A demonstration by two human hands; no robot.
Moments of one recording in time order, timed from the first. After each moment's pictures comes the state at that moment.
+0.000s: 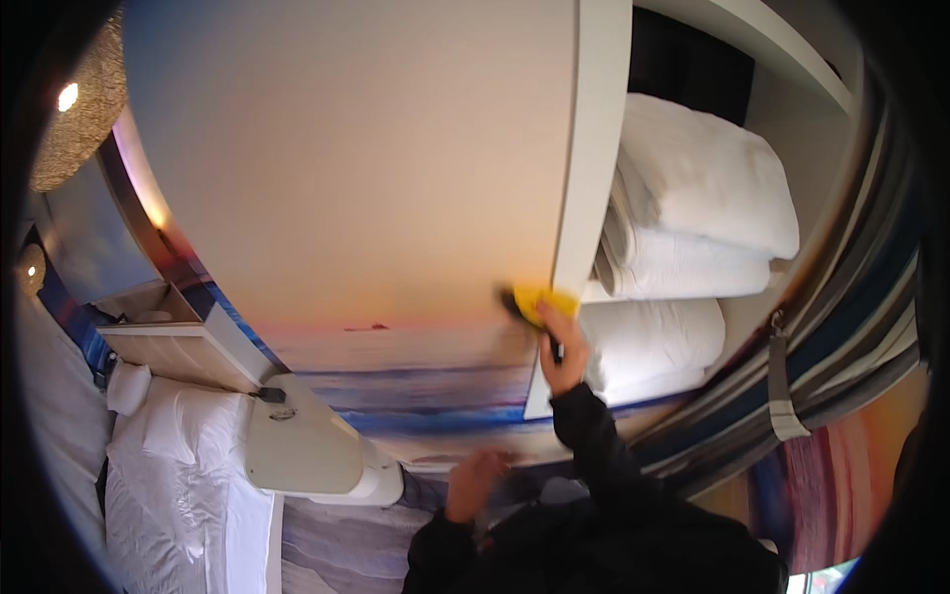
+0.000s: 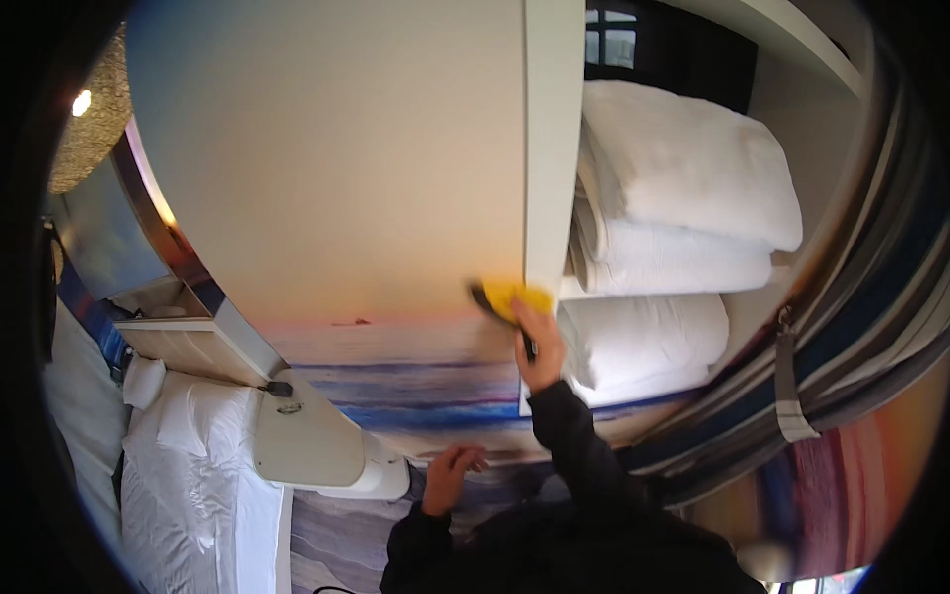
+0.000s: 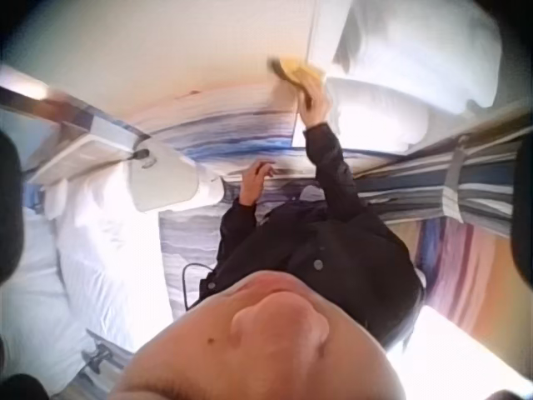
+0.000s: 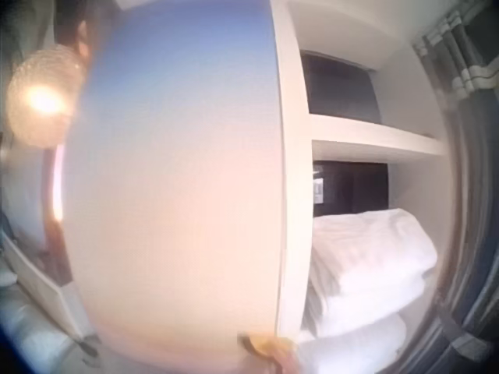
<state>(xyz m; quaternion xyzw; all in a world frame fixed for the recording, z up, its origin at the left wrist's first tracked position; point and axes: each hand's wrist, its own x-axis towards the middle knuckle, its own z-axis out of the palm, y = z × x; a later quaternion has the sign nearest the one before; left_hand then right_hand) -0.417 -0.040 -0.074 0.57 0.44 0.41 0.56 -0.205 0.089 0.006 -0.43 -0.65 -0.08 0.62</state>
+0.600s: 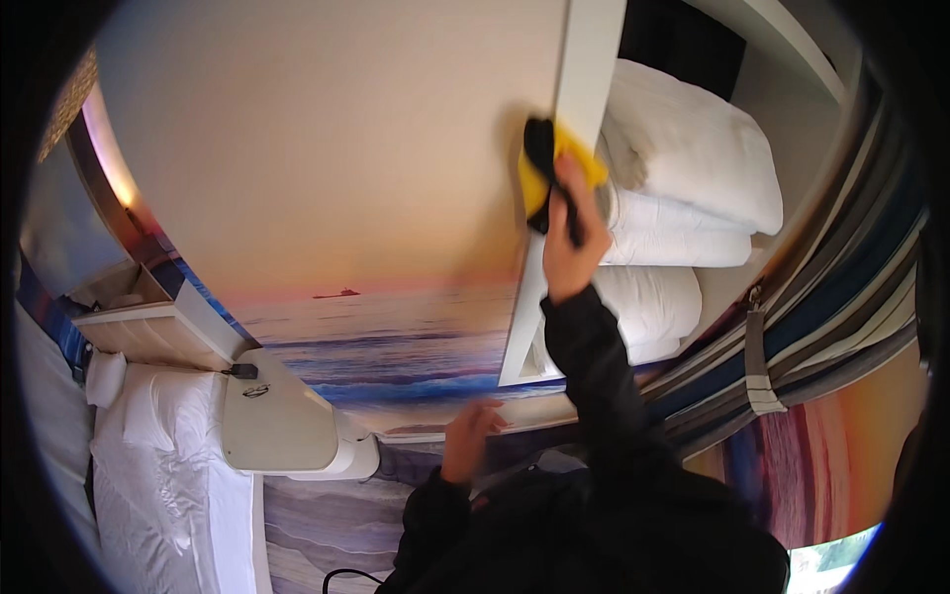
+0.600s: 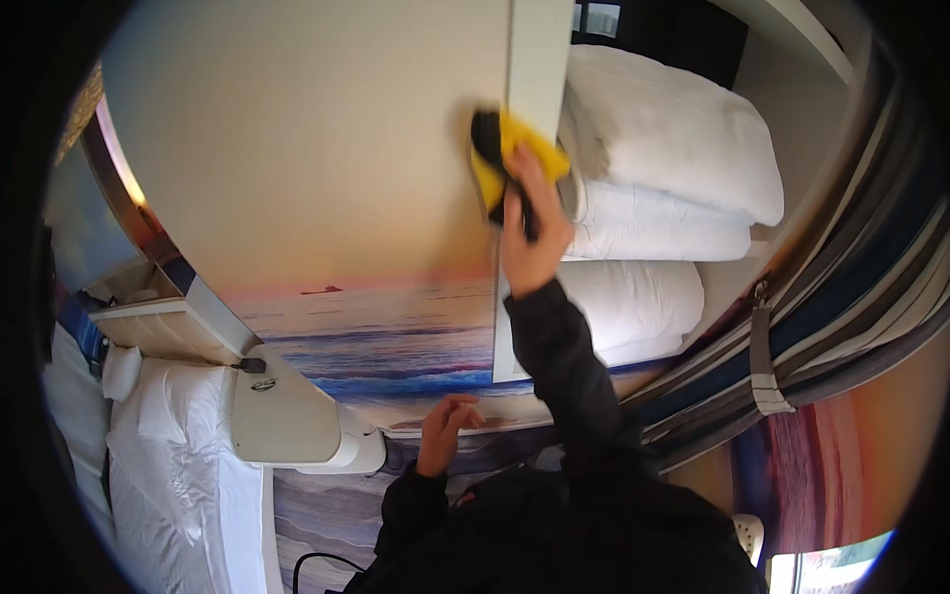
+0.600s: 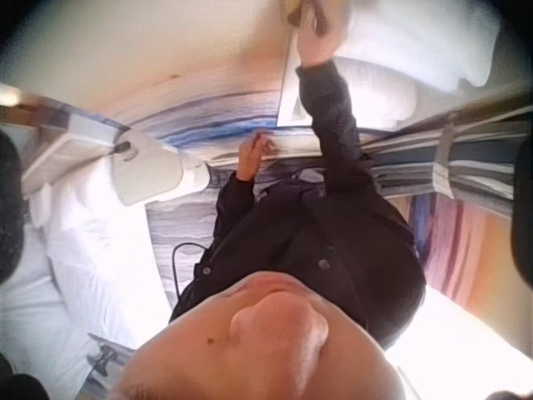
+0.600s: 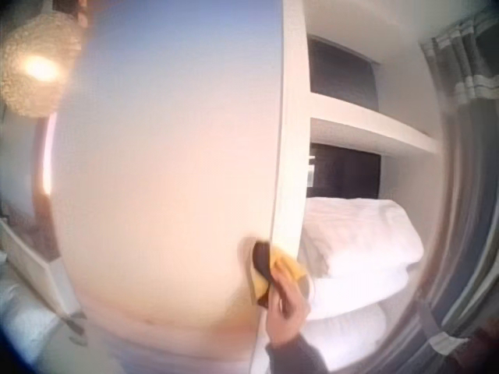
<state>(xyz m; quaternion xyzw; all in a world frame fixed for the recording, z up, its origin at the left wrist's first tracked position) -0.390 -0.027 -0.070 0.53 0.37 0.46 0.61 -0.218 0.112 0.145 -0.34 -0.56 -0.08 0.75</state>
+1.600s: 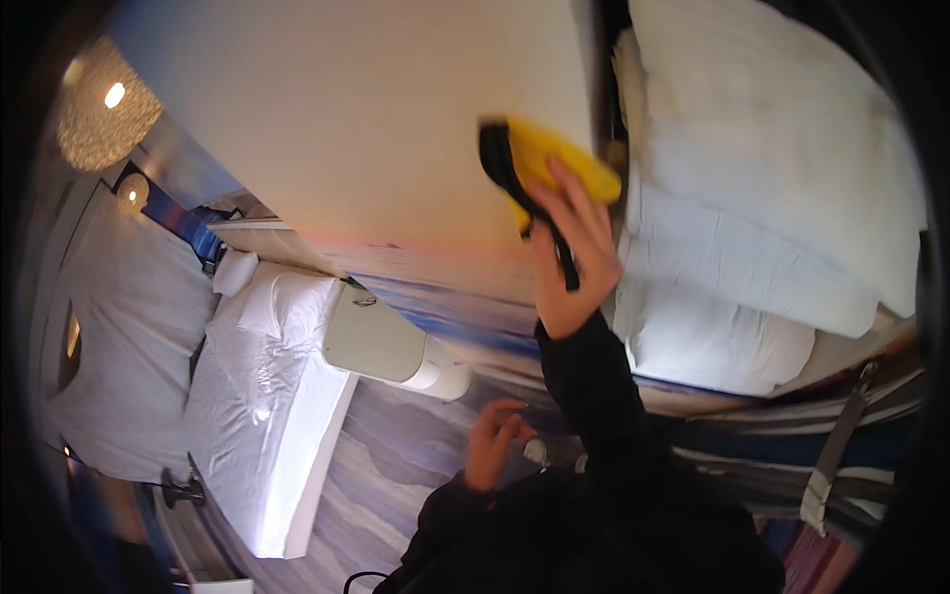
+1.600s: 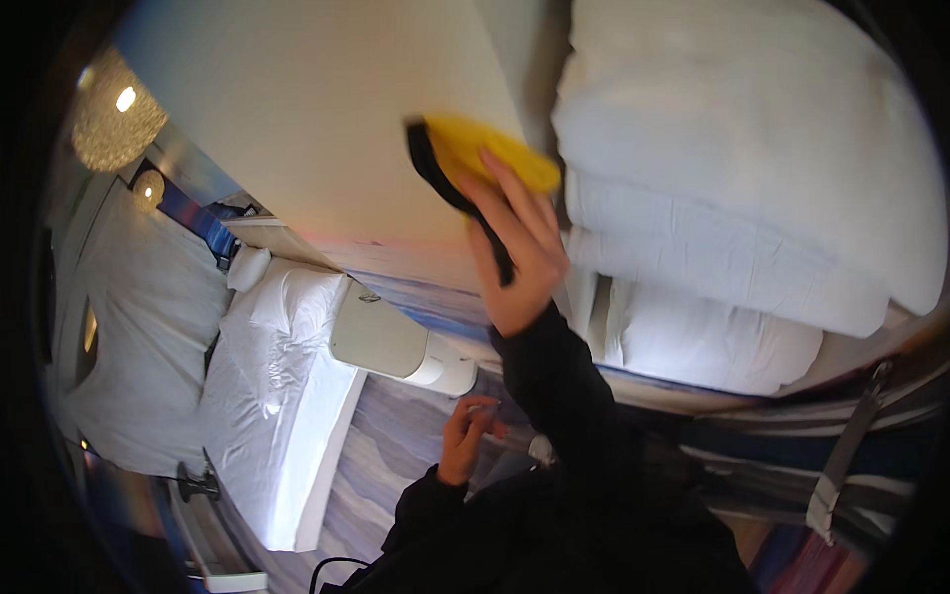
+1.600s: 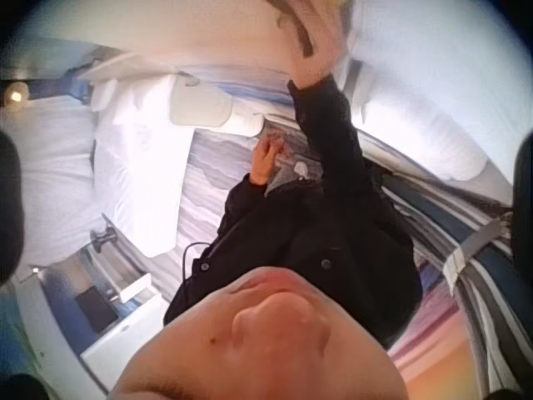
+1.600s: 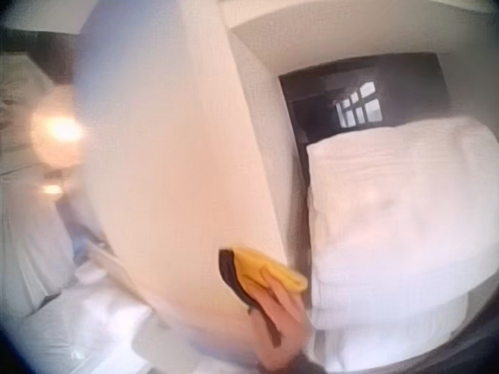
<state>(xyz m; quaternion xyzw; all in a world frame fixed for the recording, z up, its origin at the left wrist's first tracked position) -0.314 -0.087 -0.044 0.45 0.55 0.51 0.48 -0.195 0.099 0.120 -0.27 -0.58 0.11 0.76</state>
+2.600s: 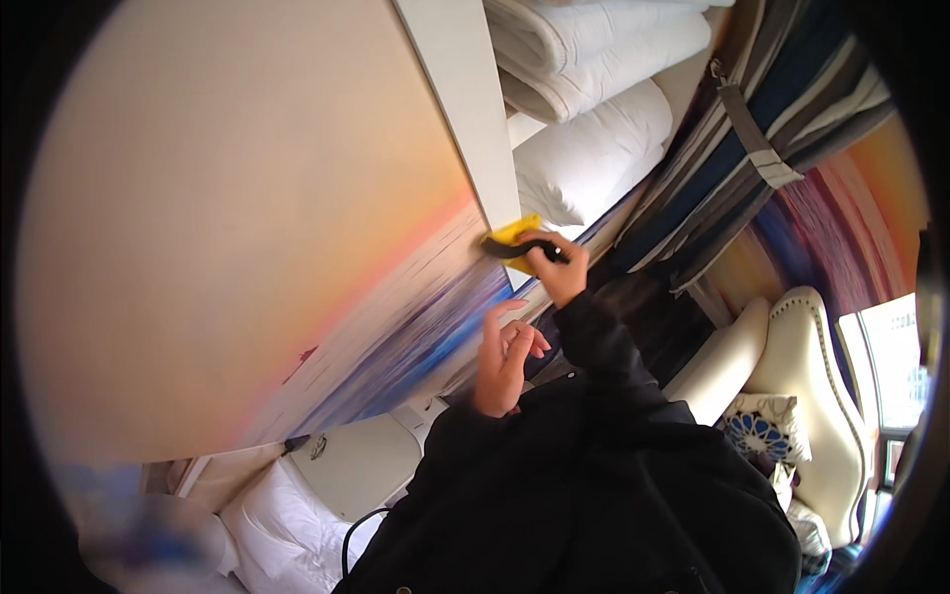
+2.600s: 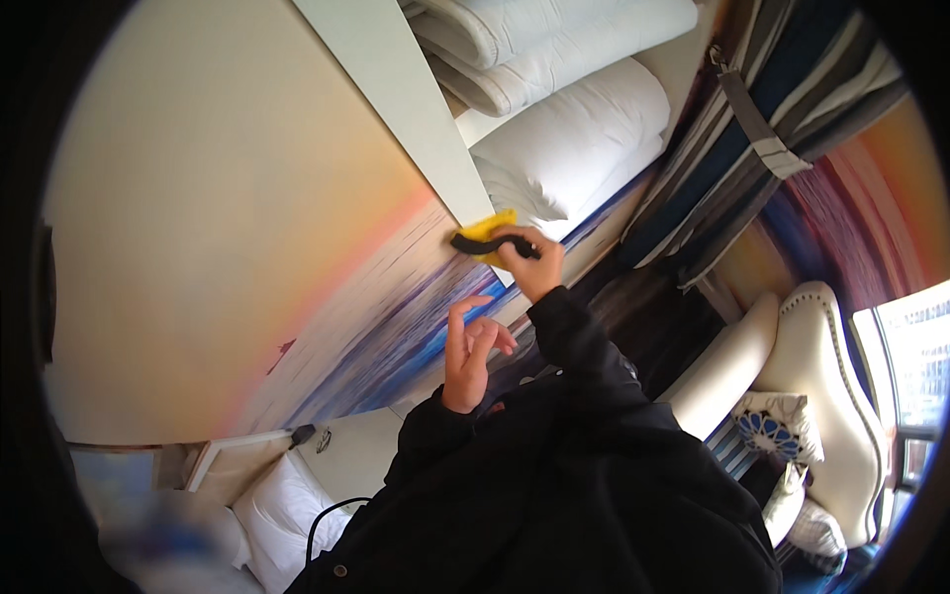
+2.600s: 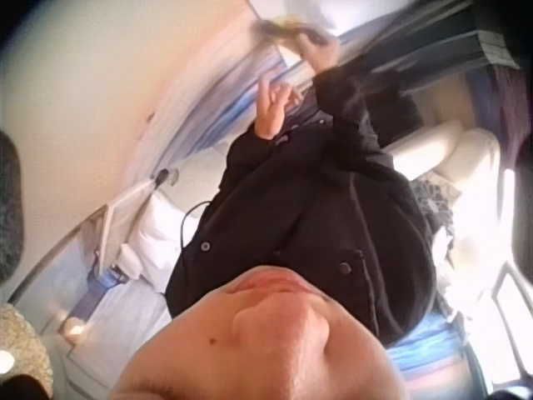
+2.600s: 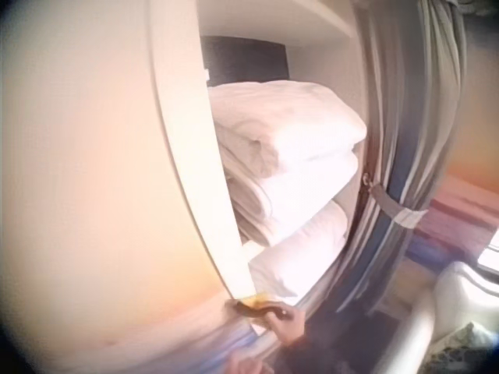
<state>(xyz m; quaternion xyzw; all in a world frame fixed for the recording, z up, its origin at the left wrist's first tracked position) -0.399 0.059 -0.045 0.59 0.19 0.26 0.74 -0.223 0.059 -0.110 -0.63 -0.31 0.12 0.71</state>
